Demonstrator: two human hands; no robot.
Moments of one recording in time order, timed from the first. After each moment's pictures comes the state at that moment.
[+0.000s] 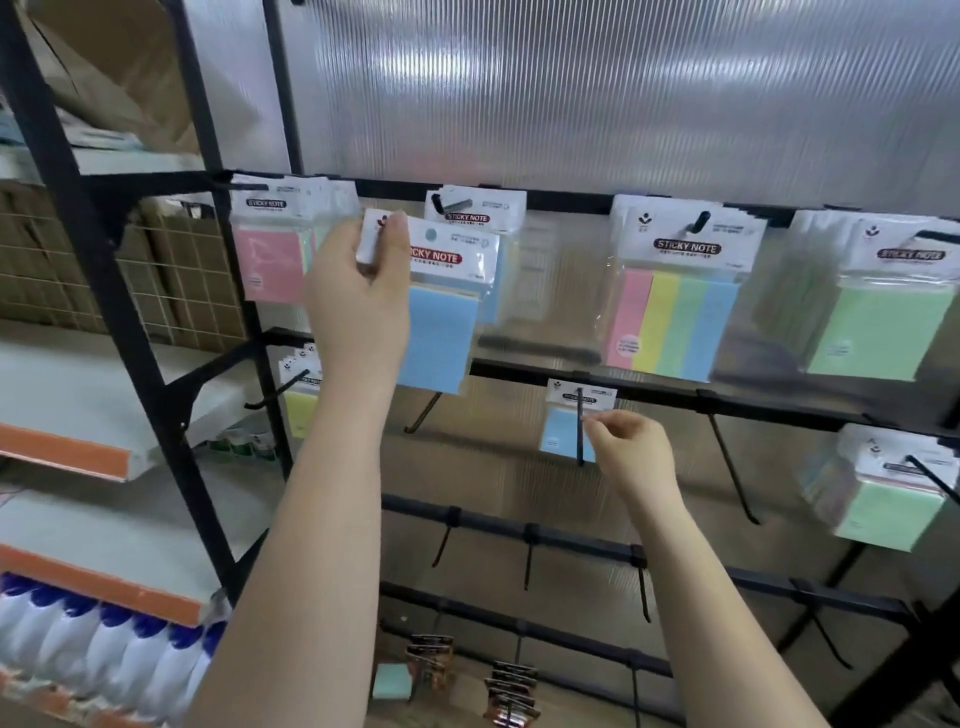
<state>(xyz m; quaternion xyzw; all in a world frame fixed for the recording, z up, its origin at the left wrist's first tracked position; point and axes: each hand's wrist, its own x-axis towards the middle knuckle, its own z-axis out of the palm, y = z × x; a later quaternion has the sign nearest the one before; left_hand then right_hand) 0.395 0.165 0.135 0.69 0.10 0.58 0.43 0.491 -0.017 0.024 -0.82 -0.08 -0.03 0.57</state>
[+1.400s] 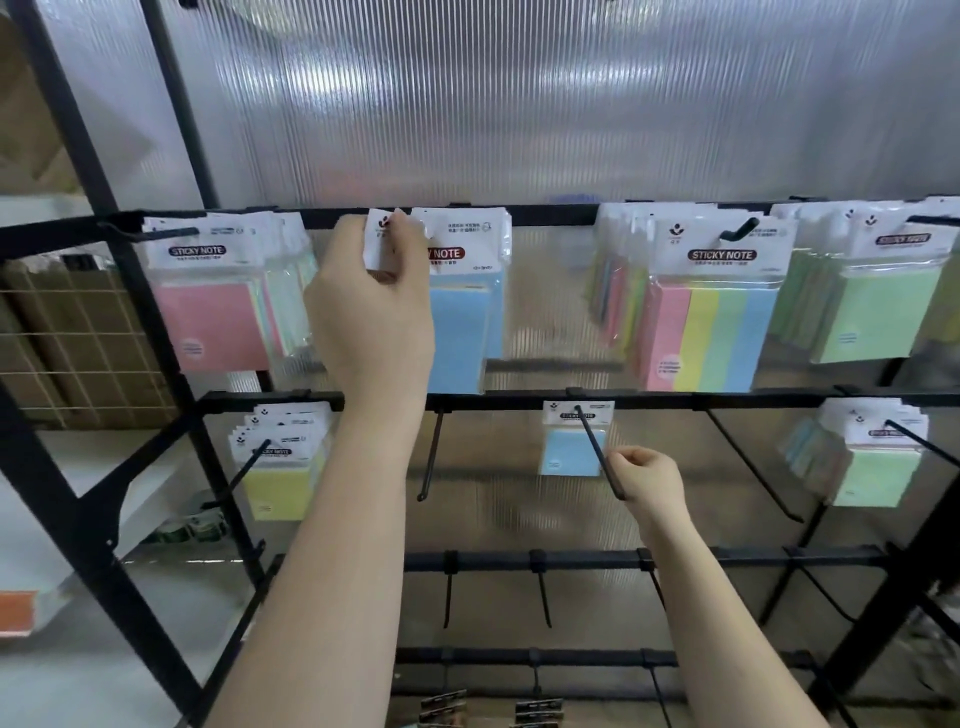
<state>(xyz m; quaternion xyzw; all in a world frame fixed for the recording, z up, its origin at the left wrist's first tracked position) 0.446 0.198 0.144 0.66 0.04 0.63 0.41 0.533 0.009 -0.021 -0.78 0.08 -0.06 0.61</state>
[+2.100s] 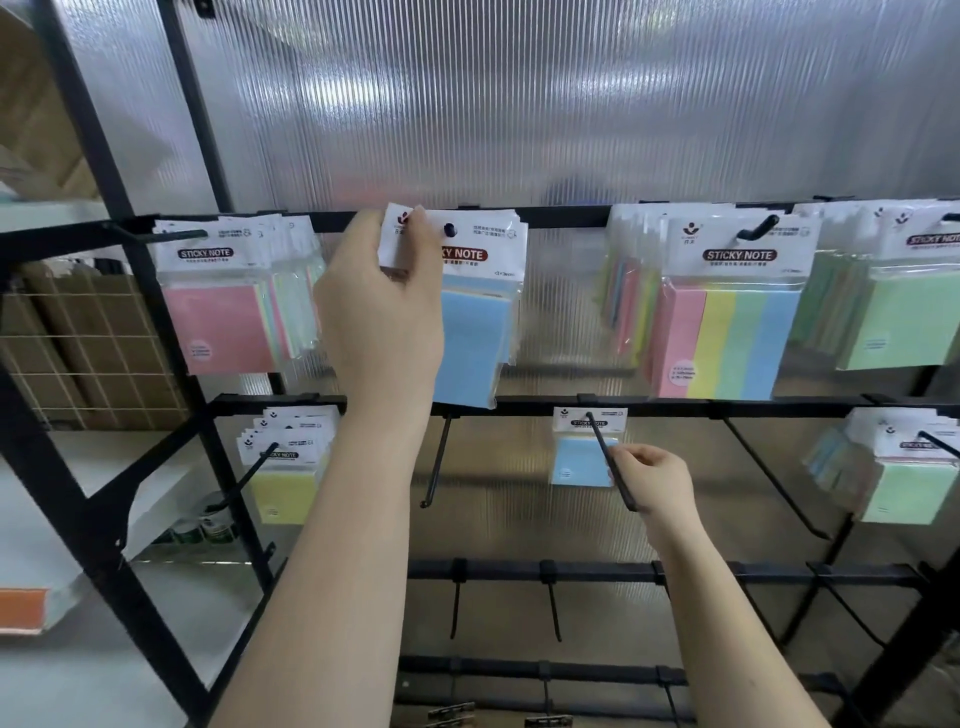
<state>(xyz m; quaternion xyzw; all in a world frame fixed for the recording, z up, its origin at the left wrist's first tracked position) 0.448 0.199 0.145 0.67 0.02 0.62 0.40 0.544 0.012 -0.021 -0.76 0.07 -0.05 0.65</state>
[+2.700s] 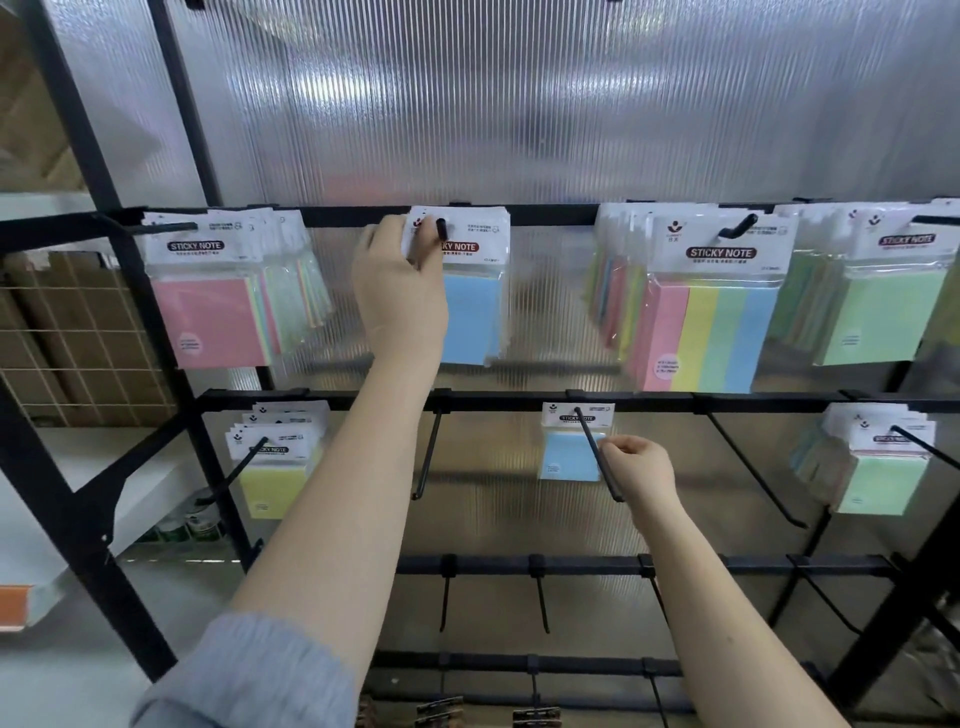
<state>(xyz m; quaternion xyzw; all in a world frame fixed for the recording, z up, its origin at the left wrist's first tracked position) 0.513 0.214 0.137 0.69 0.05 0.57 0.44 0.555 0.013 -0.021 -0.79 0.09 -0.04 0.61</state>
